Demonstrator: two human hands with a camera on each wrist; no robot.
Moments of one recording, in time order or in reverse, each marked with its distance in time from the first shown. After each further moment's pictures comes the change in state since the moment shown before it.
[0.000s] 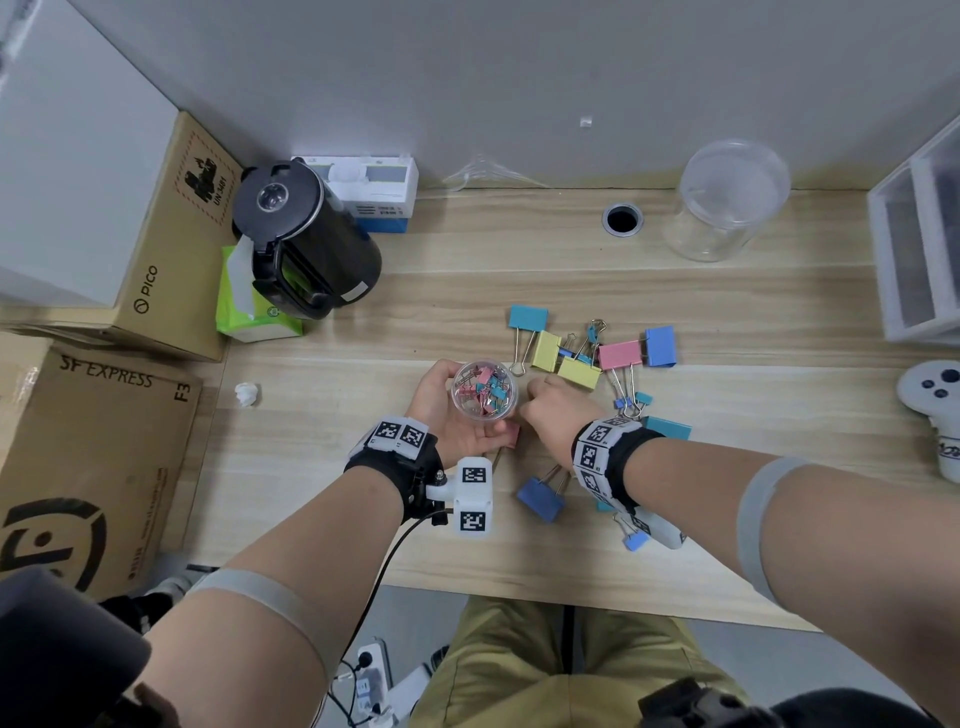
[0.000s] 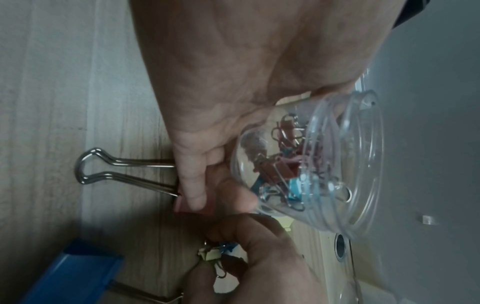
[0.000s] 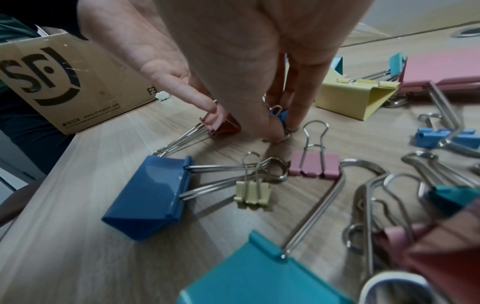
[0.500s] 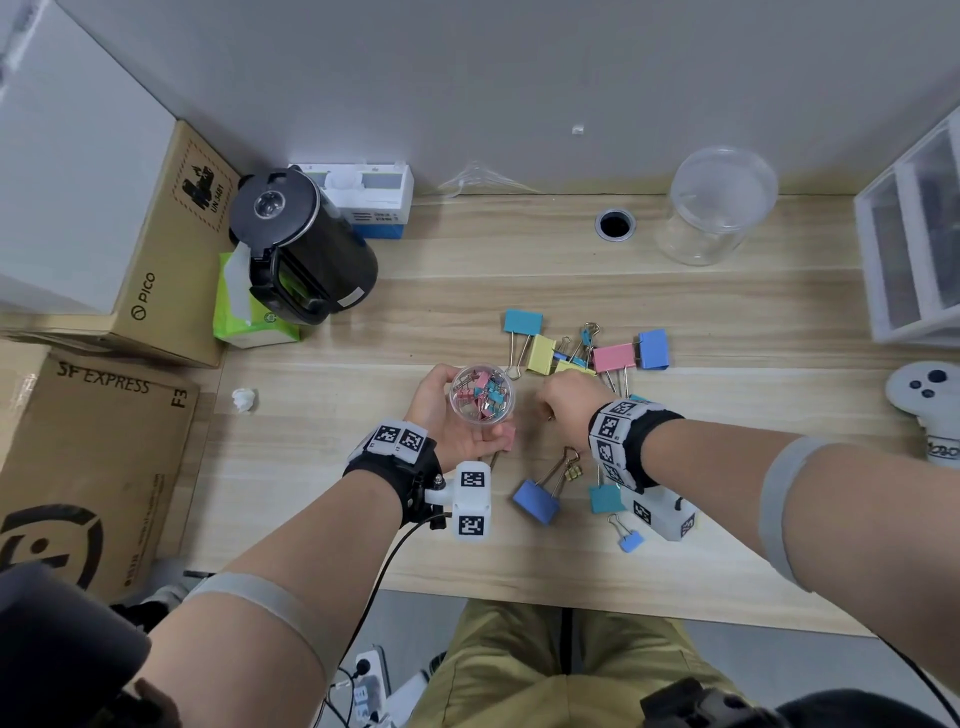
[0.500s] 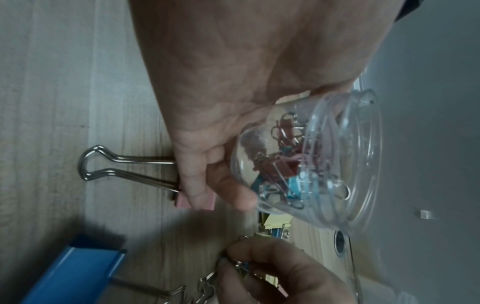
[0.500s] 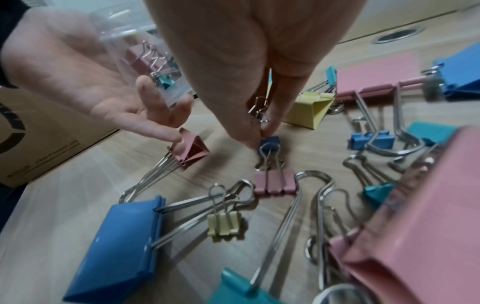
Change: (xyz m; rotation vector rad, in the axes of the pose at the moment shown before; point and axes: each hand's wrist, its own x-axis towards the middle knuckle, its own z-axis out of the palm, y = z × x) left_hand -0.002 -0.002 0.003 0.000 0.039 0.006; right_hand 0.005 0.028 -0.016 0.165 -0.119 0.112
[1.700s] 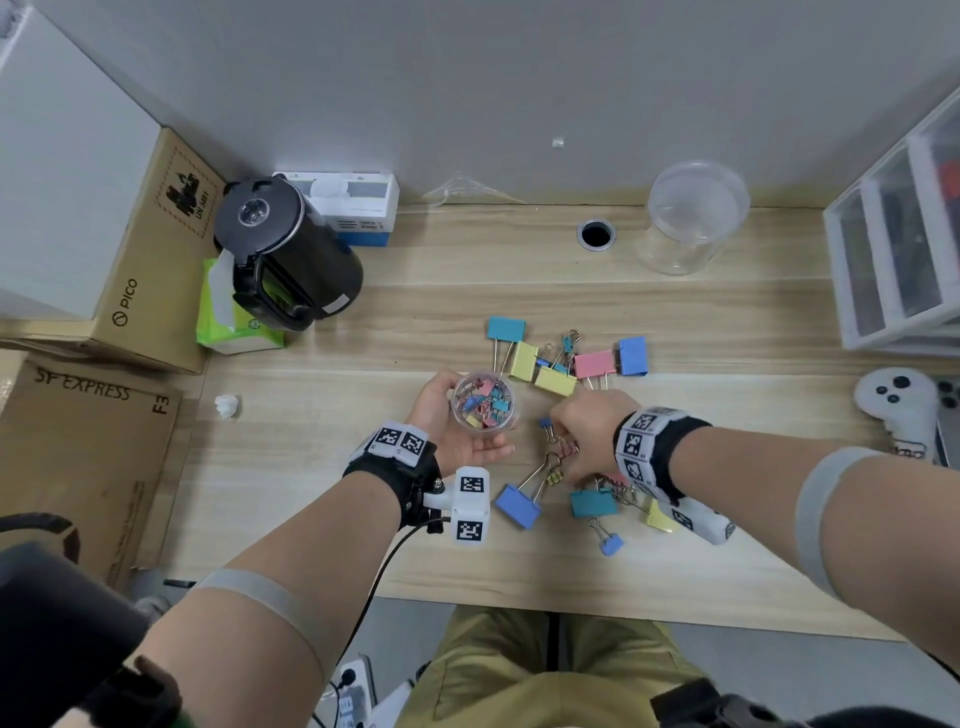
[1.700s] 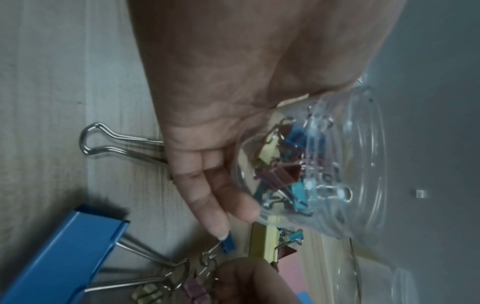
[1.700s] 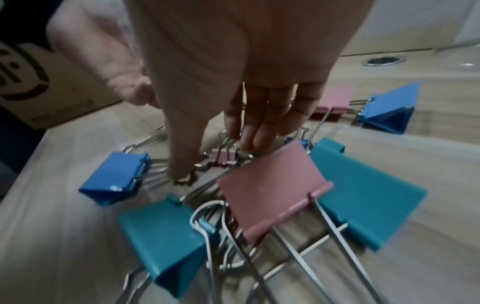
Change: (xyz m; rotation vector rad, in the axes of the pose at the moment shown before) left_hand 0.005 -0.007 0.017 0.083 -0.024 -0.072; right_hand -0.038 0.031 0.003 -0.187 -0.068 -0.029
